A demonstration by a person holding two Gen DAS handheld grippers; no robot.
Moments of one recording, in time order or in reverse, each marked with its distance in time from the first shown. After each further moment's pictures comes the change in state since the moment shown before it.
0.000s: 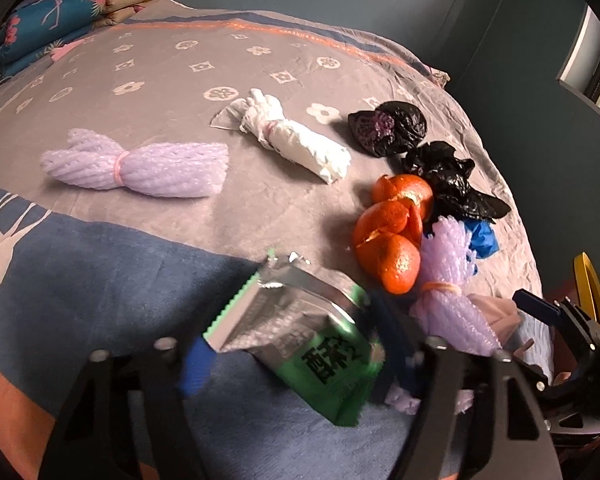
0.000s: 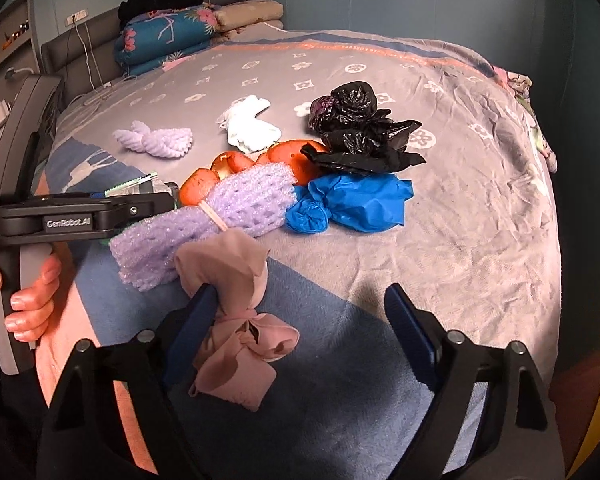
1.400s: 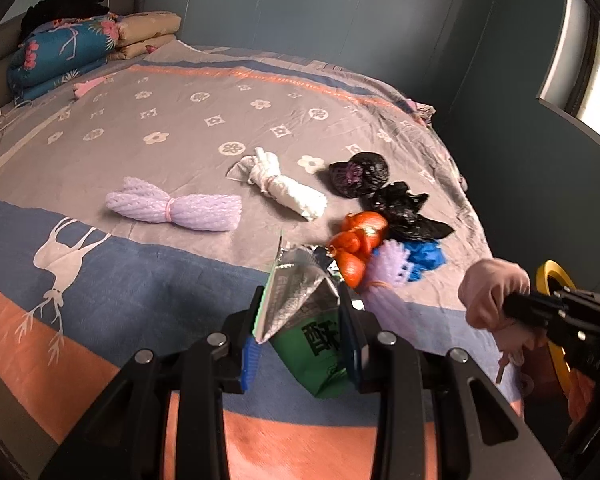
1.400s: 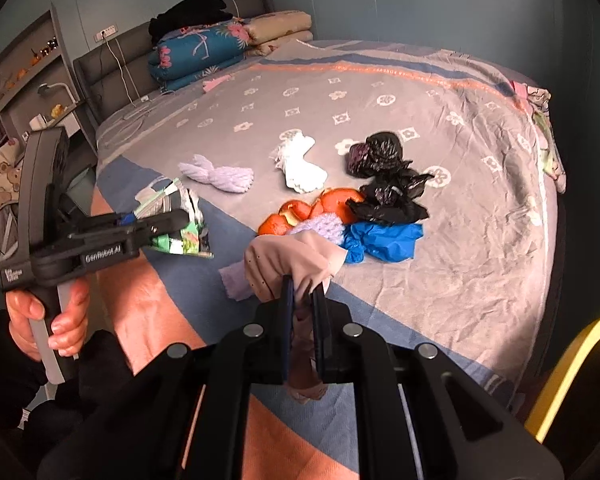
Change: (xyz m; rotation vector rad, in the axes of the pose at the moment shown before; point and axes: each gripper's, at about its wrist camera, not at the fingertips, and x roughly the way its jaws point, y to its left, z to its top) left arm -0.097 -0.018 -0.011 0.011 -0.132 0.022; right arm -0.094 0.007 0.031 0.012 -0.016 0.151
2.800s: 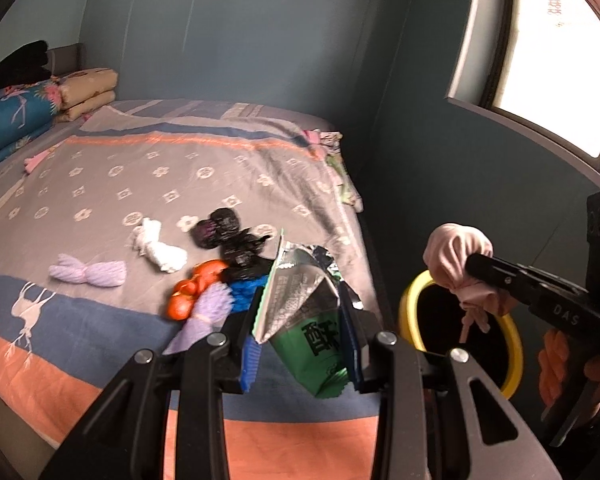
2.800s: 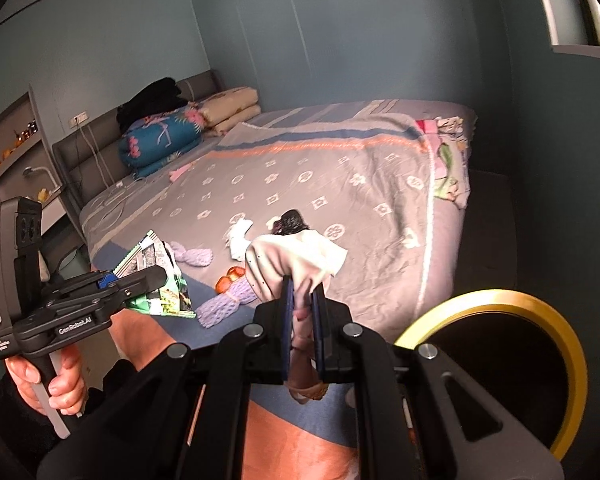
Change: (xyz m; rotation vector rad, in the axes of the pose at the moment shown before) left arm -0.091 -0.171 0.005 0.155 -0.123 -0.147; right arm -0.184 -0.088 -0.026 0.174 -0.252 -0.092
